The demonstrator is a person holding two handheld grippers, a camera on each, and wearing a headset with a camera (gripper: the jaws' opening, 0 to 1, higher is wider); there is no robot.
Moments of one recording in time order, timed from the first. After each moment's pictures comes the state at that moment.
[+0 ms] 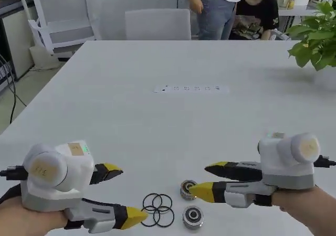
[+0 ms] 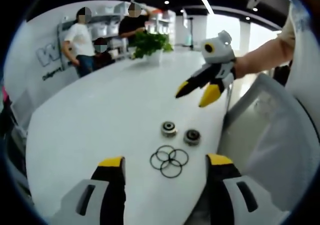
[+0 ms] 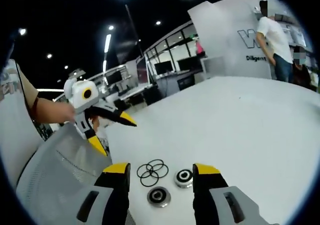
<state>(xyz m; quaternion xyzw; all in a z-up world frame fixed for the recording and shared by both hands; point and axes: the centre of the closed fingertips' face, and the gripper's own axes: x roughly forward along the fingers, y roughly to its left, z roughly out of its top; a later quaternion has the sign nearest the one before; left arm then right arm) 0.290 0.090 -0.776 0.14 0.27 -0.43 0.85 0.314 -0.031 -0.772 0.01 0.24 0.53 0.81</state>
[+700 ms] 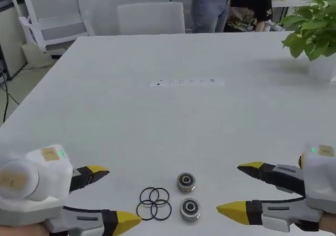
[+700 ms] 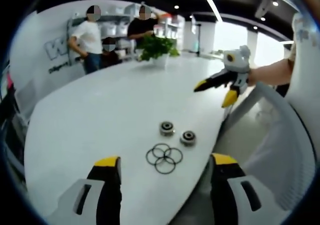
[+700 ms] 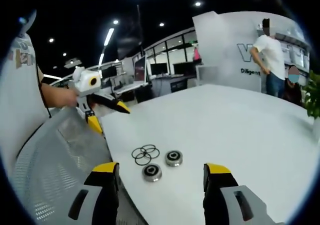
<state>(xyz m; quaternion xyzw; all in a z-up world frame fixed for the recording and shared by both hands) 0.273 0.099 -0.773 0.11 0.27 -0.41 0.86 0.286 -0.078 -0.773 -0.04 0.21 0.50 0.84</state>
